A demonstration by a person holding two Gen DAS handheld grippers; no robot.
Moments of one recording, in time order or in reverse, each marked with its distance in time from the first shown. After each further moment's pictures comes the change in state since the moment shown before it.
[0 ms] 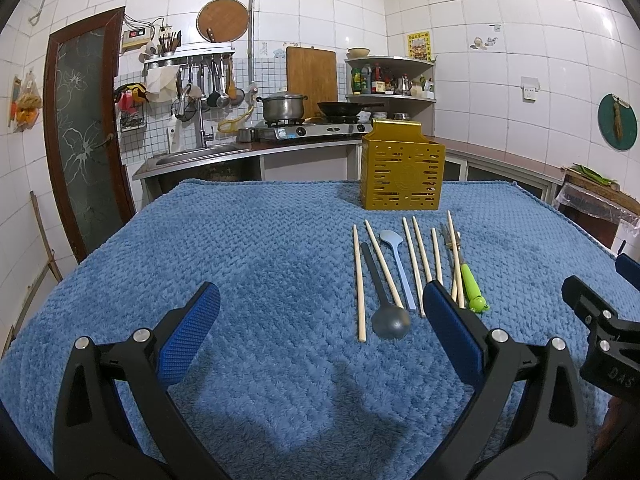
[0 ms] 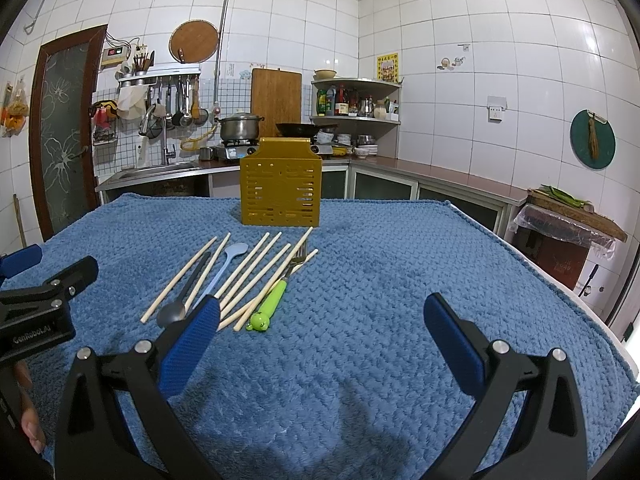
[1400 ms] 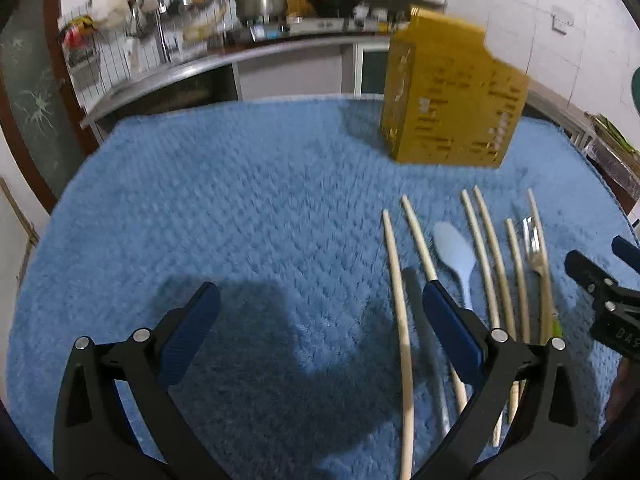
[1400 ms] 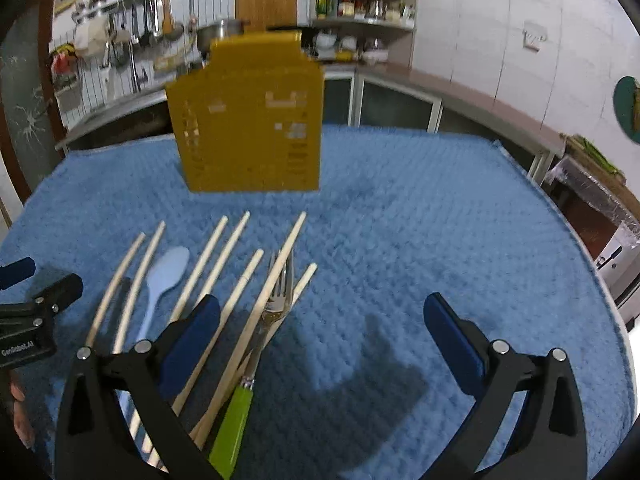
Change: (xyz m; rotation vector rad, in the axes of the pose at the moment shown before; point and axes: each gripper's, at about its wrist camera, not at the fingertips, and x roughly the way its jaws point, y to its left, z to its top) left arm 0.220 0.005 0.066 0.012 0.439 -0.047; right arm 0.219 0.009 0.061 0.004 0.409 0.002
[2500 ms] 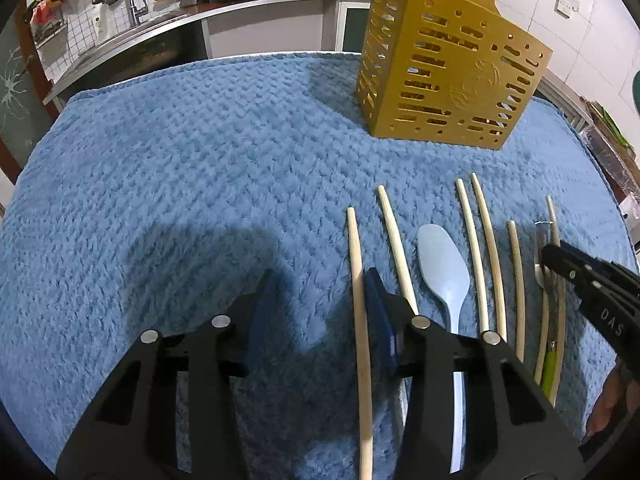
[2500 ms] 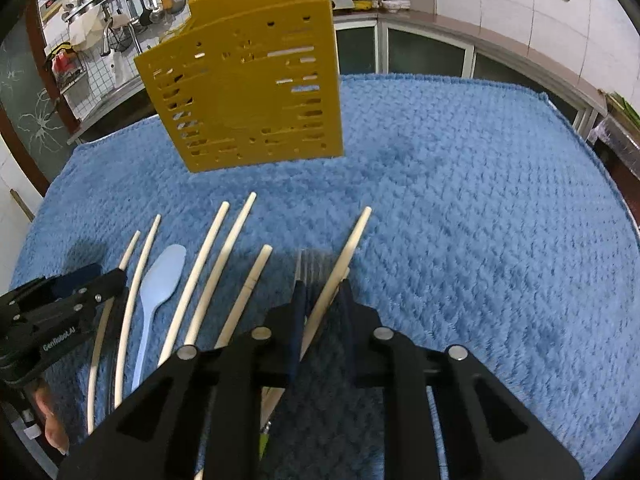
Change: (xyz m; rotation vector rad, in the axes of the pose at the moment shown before) left arm 0.049 -0.019 0.023 -0.004 0.150 -0.077; right arm 0.057 -0.009 0.022 0.061 0.178 0.153
